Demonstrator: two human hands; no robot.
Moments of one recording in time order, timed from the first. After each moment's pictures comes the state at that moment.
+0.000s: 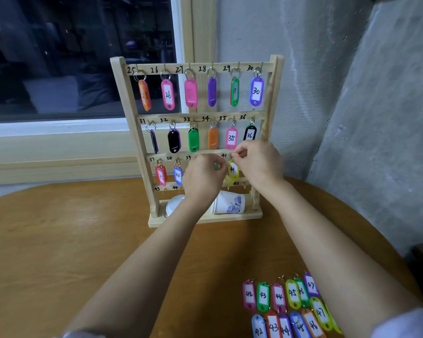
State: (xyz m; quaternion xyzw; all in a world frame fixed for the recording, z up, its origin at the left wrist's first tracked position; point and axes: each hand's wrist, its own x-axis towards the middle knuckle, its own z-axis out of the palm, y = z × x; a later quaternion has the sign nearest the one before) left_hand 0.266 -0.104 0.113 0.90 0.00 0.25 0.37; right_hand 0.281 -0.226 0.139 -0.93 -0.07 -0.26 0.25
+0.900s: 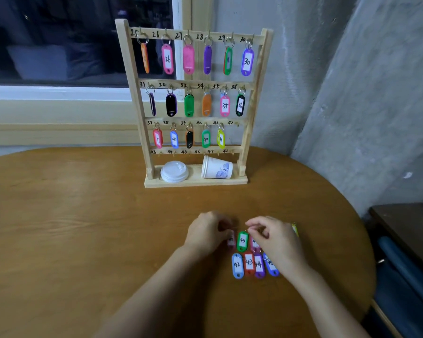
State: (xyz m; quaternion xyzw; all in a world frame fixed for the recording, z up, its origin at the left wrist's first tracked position) left_hand 0.137 -0.118 -0.011 0.94 -0.12 0.00 0.32; right_hand 0.102 -0.298 0.009 -0.94 -0.07 -0.09 0.32
